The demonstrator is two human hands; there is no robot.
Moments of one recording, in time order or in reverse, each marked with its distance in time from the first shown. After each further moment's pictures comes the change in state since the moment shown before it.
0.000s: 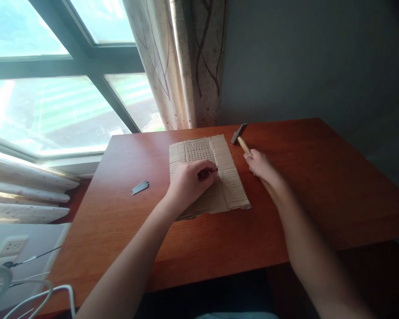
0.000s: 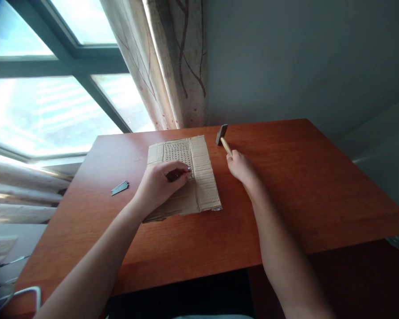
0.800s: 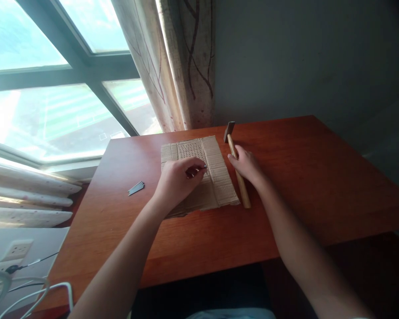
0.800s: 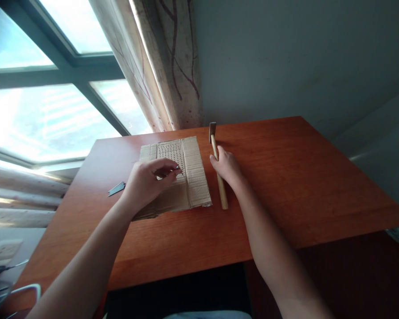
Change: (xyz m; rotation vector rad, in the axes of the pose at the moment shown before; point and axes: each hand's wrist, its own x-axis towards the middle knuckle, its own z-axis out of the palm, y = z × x) left_hand 0.002 0.009 -0.009 0.043 0.005 -0.044; right_hand -0.002 -0.011 0.016 -0.101 0.130 -0.198
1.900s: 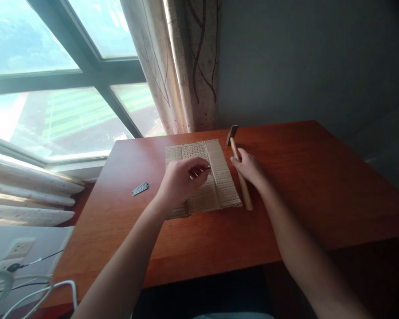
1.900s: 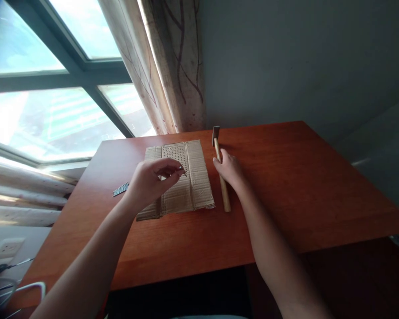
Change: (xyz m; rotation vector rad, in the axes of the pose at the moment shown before) left_hand 0.001 0.004 -0.005 -0.130 0.006 0.006; right_hand 0.001 0.005 0.004 0.085 0.012 0.012
